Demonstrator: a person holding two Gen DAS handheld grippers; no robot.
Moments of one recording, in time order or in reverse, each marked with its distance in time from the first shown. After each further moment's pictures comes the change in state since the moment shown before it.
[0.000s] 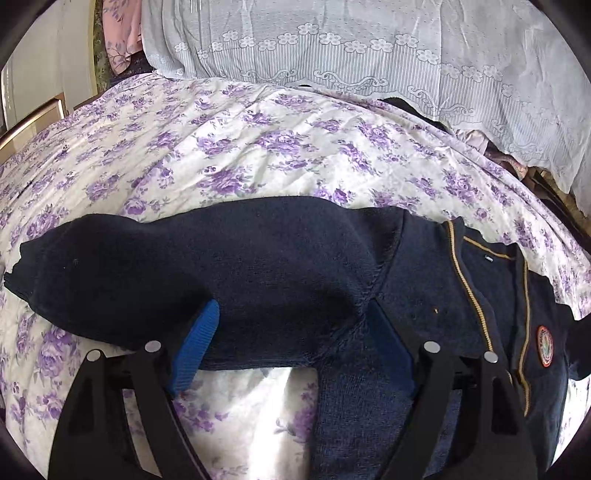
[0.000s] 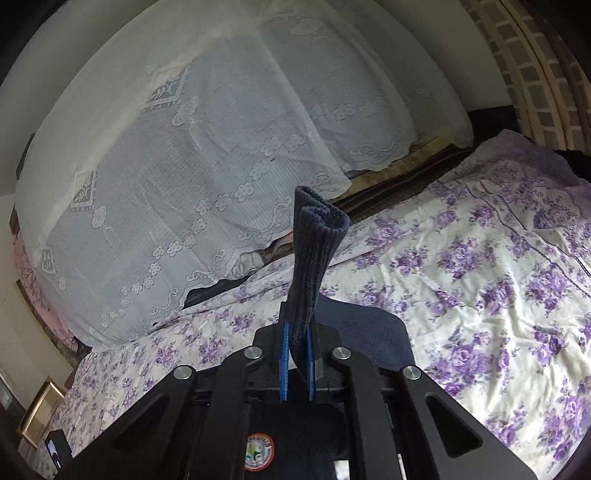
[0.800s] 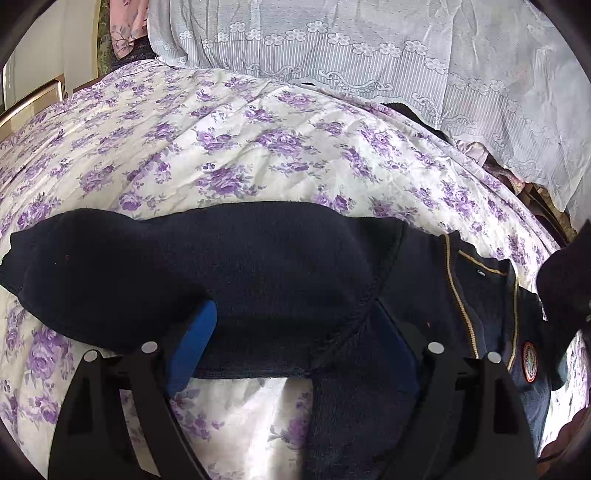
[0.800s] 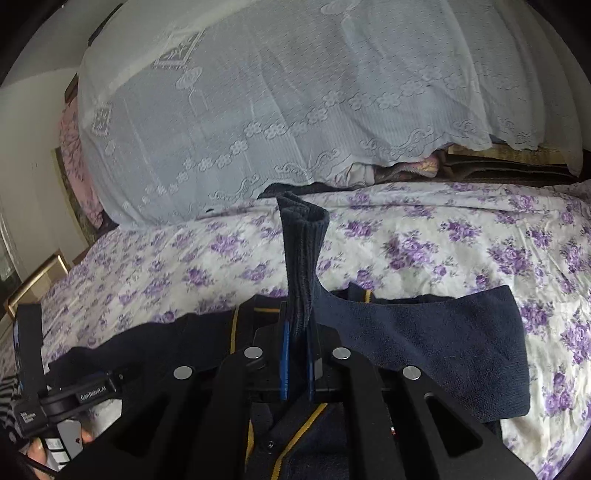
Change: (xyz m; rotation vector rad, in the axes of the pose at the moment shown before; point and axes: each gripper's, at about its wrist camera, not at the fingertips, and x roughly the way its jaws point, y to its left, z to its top) left arm 0.003 0.006 0.005 -0.047 0.020 -0.037; right arm 0.060 0.148 -0.112 -0.368 0.263 0.144
